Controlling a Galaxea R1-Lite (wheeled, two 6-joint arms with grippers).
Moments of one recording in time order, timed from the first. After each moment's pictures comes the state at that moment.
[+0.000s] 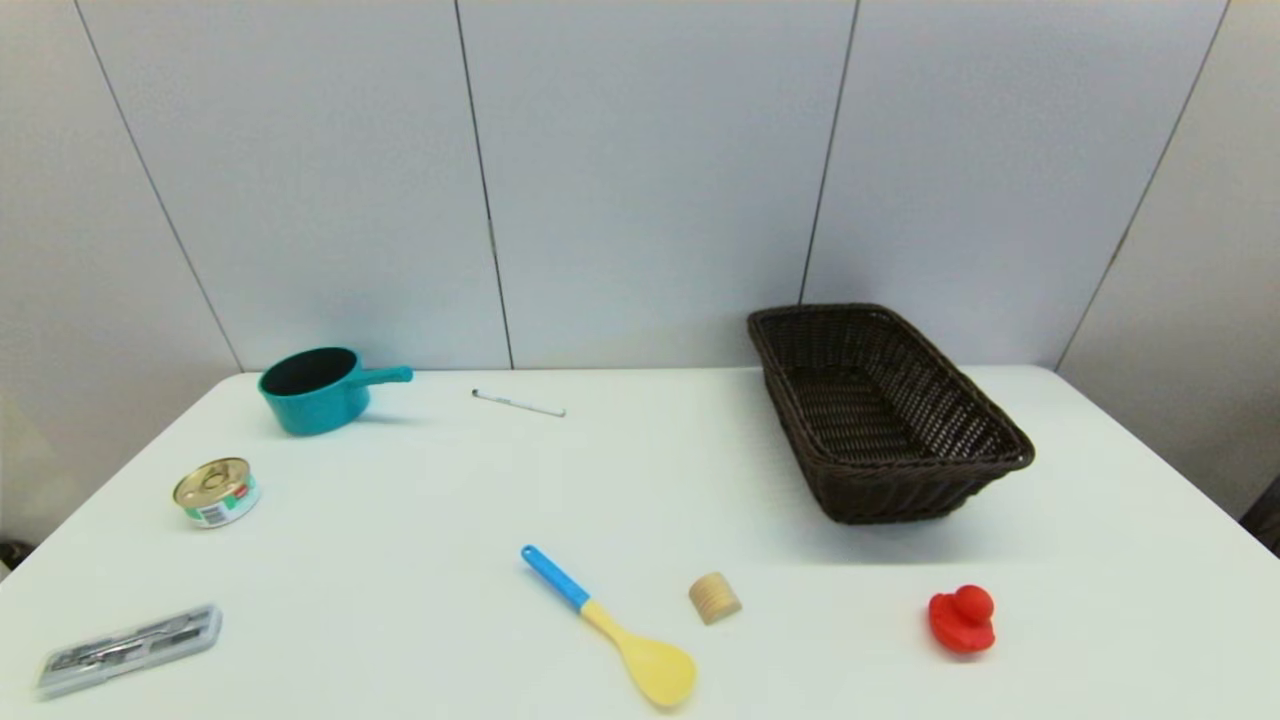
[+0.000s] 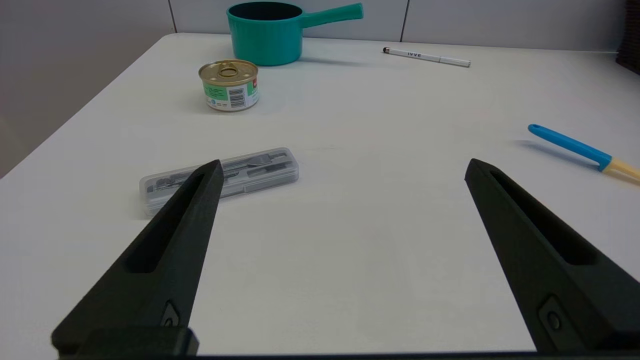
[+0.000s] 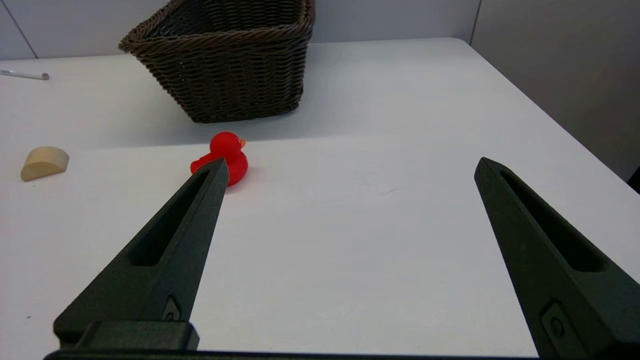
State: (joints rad) left arm 0.00 0.00 0.00 0.00 0.00 -0.02; right arm 0.00 0.00 0.00 0.00 -0.03 0.03
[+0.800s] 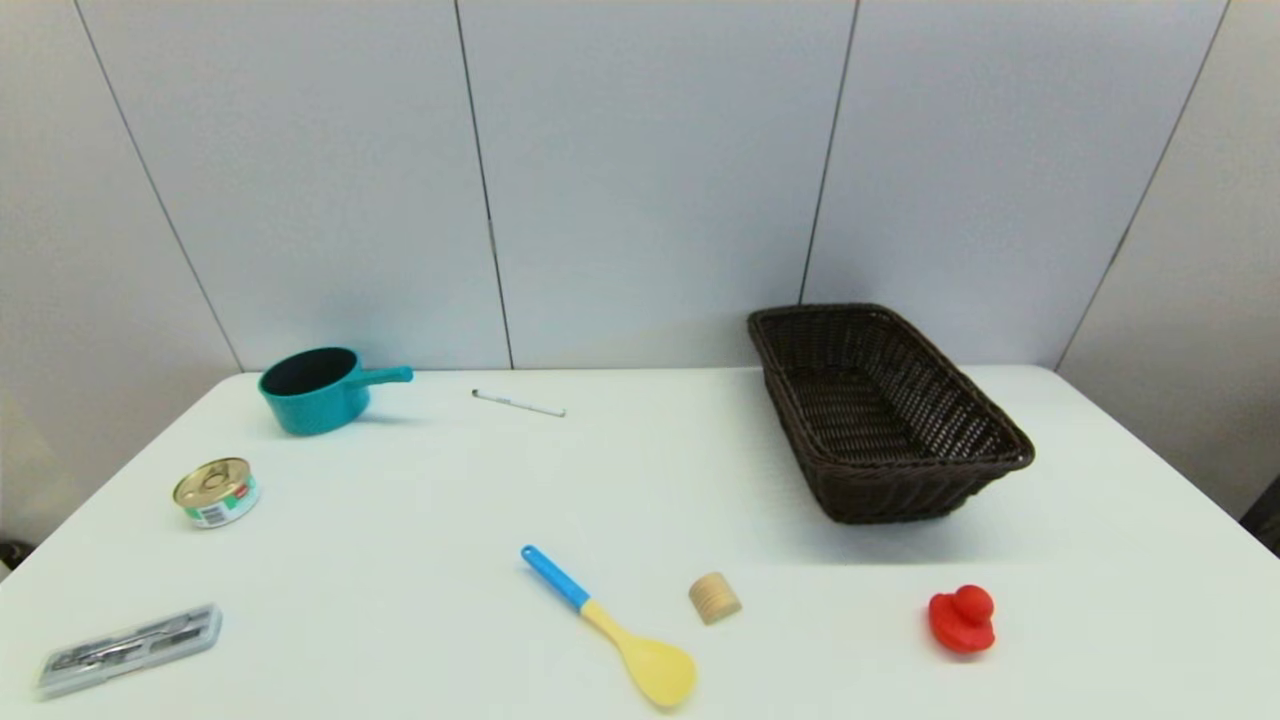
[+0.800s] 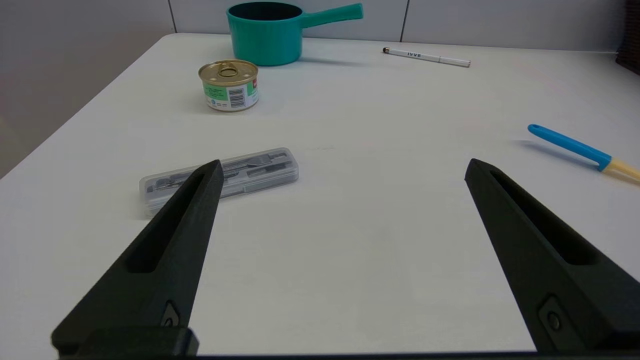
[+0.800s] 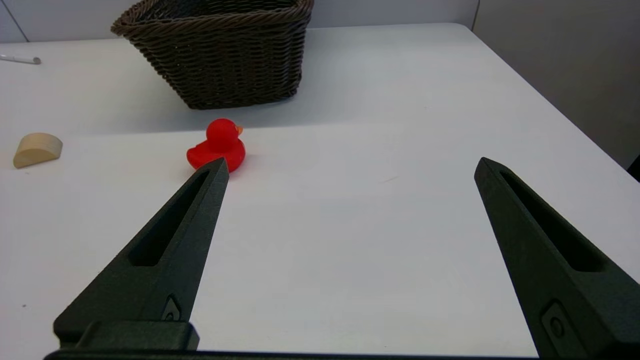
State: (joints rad) left arm 0.00 0.00 0.00 0.00 0.00 -0.02; right arm 0.00 0.03 -0.02 0.03 -0.03 0.03
